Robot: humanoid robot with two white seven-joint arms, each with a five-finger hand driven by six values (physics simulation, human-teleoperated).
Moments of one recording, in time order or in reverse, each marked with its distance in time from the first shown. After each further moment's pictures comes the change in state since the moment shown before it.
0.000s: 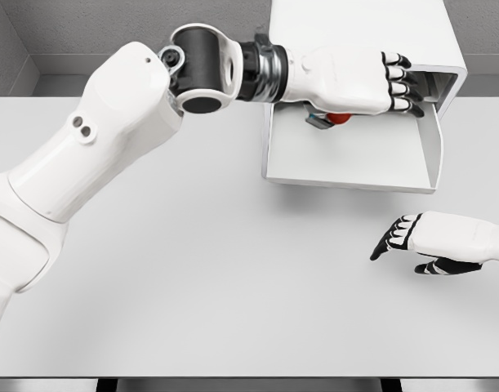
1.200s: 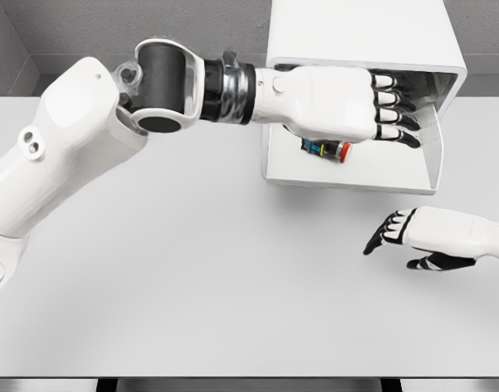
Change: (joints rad) left arm 0.061 0.171 -0.007 -0.243 0.169 0.000 -0.025; right arm -0.015 0.027 0.000 -0.001 -0.037 0.000 -0.004
